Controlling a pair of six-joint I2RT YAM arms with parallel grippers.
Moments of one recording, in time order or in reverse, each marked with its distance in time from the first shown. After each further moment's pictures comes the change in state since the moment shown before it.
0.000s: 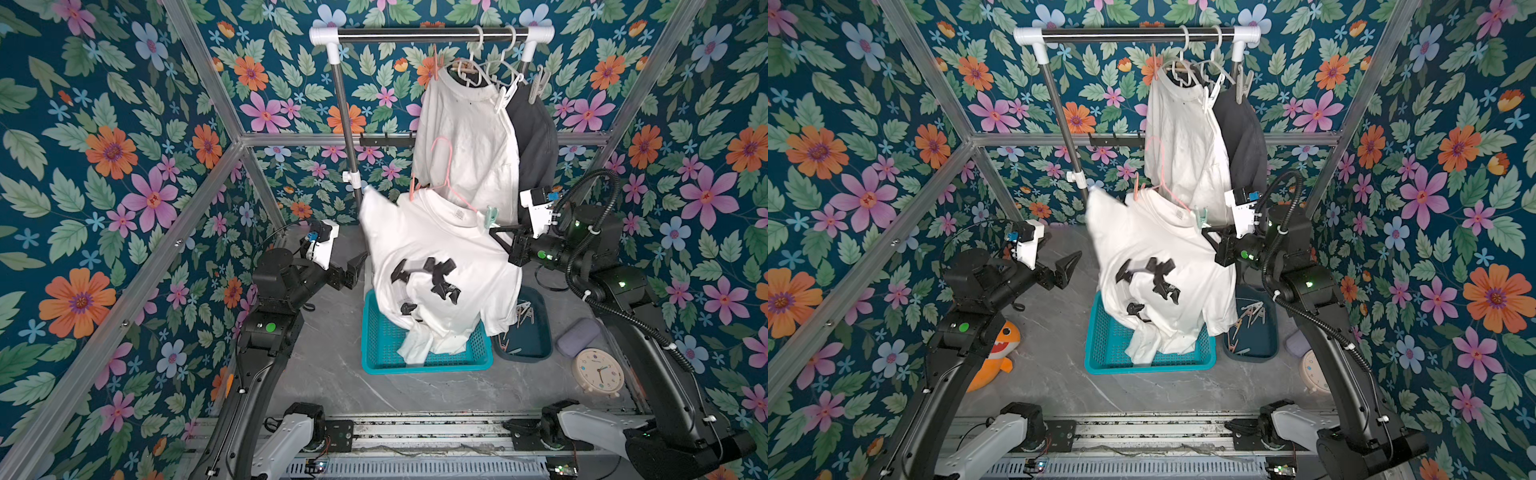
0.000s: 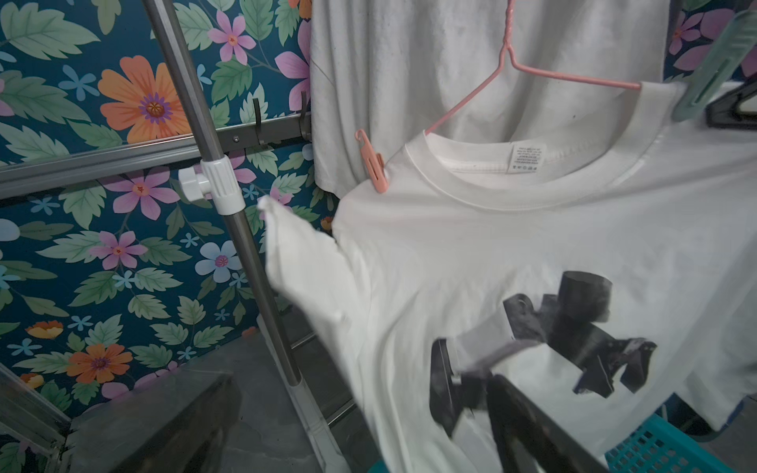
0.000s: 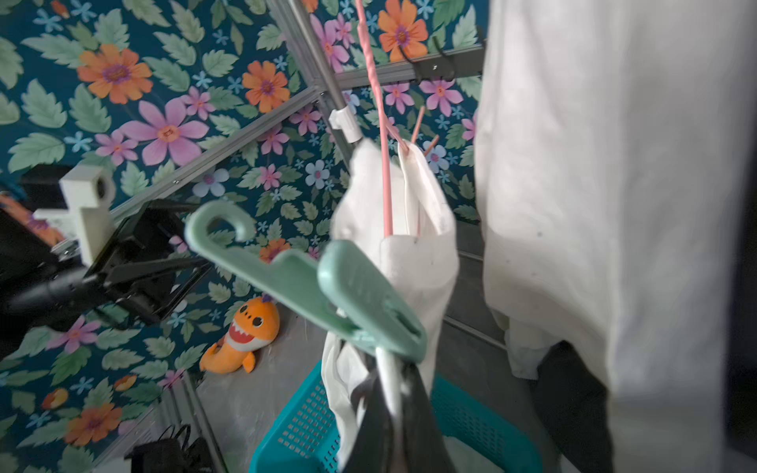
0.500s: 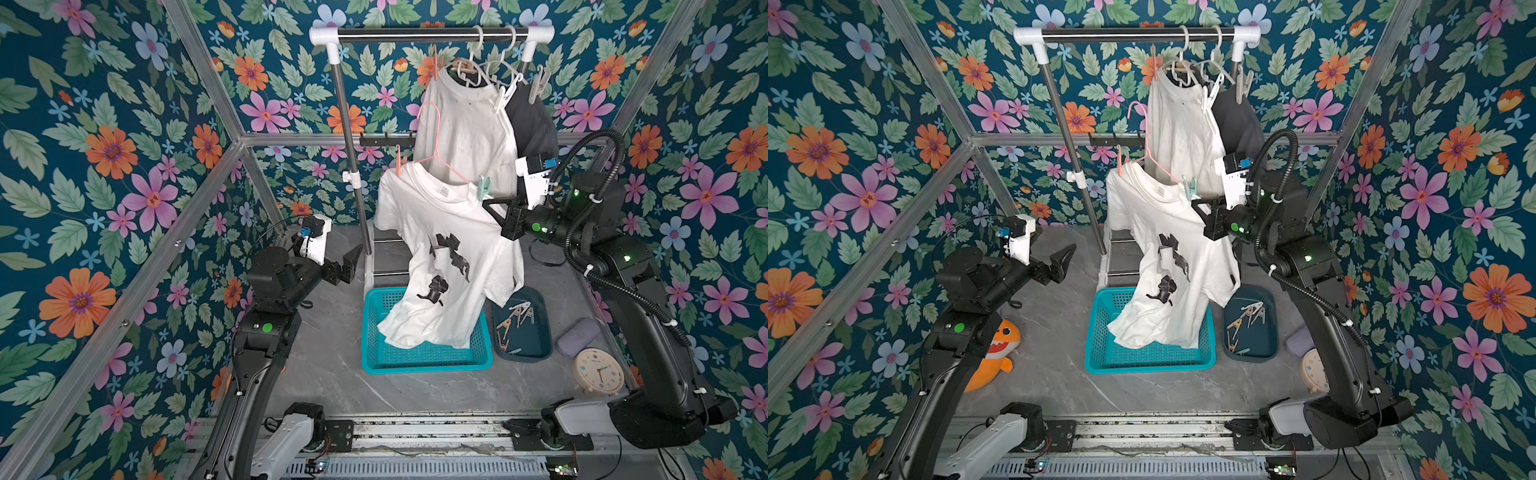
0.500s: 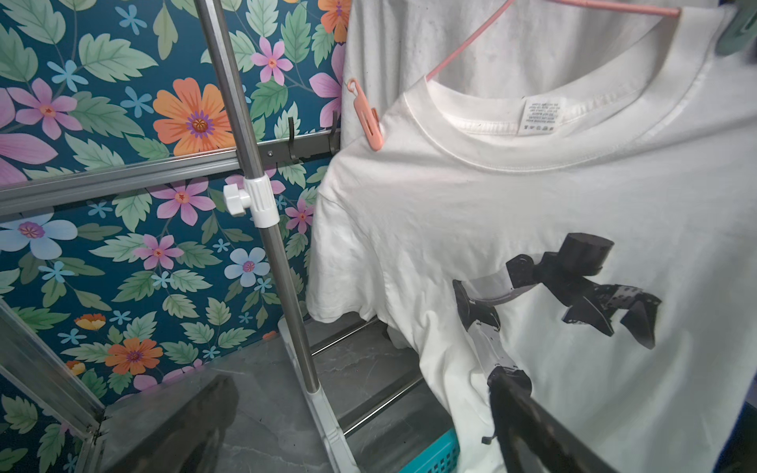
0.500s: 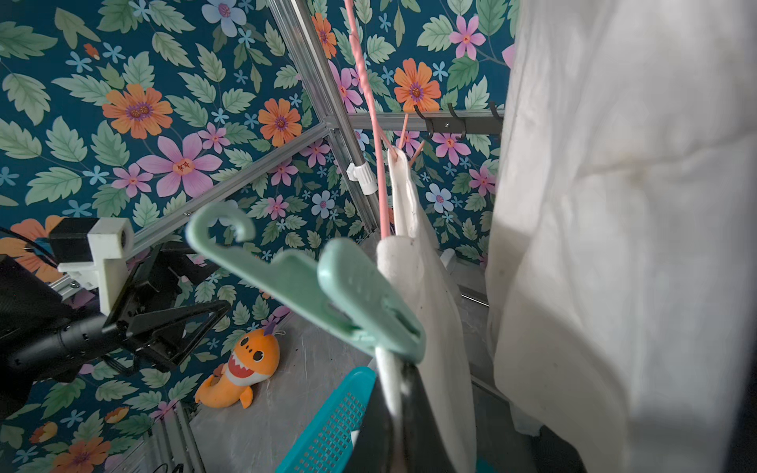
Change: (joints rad) left arm 0.001 0.017 0.040 0.002 -0.069 -0.019; right arm 0.090 0.190 0.363 -0.103 0.071 -0.025
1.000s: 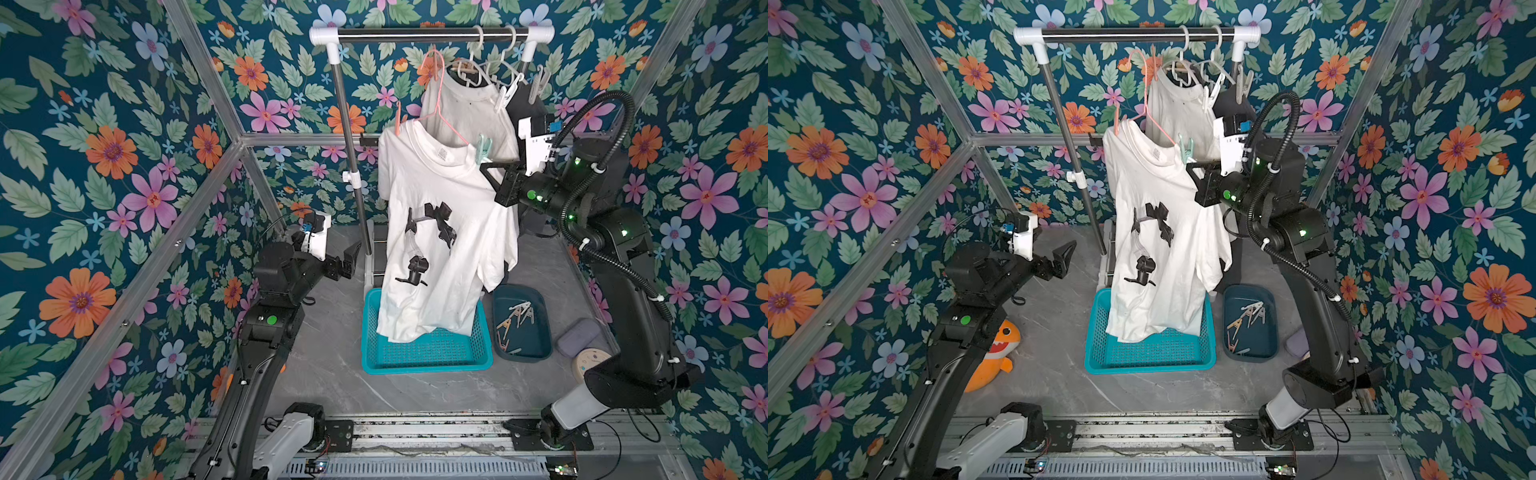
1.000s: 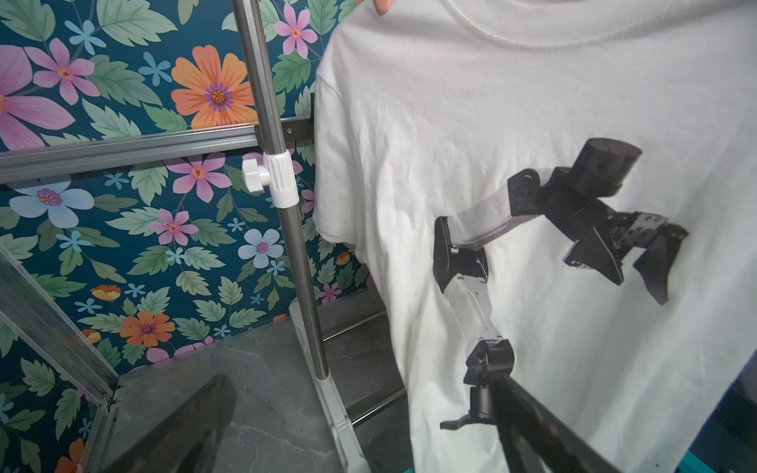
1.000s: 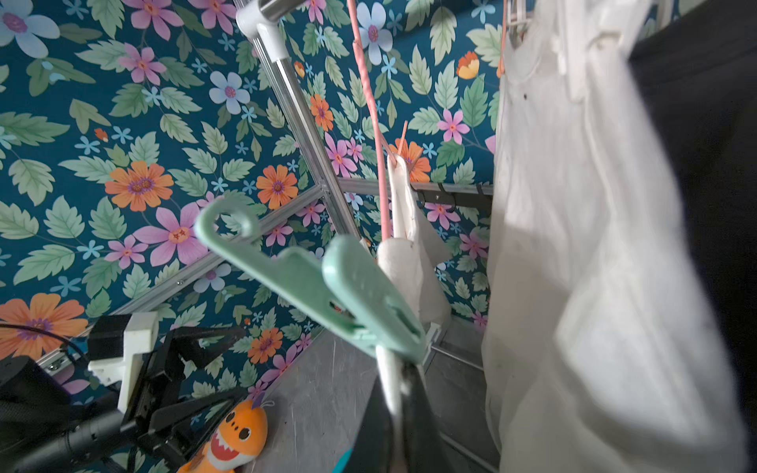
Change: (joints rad) left arm 0.000 0.034 -0.006 0.002 -0.047 -0.021; right arm 0.034 0.245 0.442 -0.066 0.107 0.039
